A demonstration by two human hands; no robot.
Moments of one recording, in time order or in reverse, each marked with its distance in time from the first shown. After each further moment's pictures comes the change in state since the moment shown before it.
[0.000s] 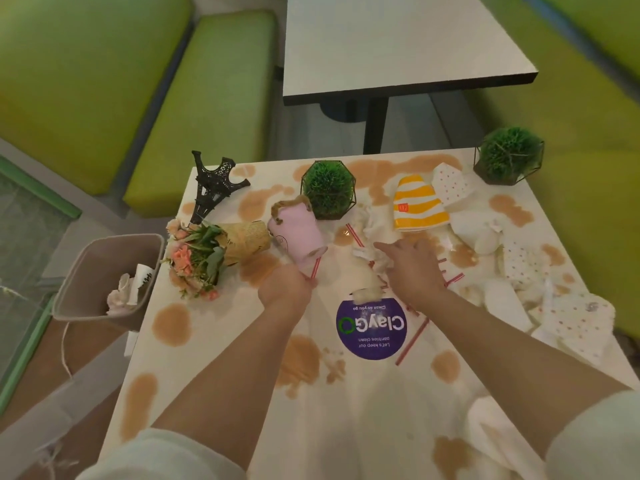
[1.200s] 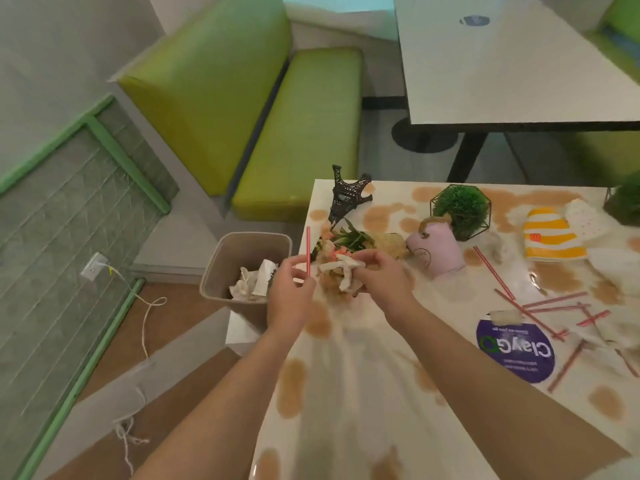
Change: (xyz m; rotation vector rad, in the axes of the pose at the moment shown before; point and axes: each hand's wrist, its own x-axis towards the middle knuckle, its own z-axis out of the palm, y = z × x) left_hand -0.007 -0.223 -0.112 -0.936 0.264 0.130; right_hand -0.030 -0.308 0.004 1.272 -0.129 0.174
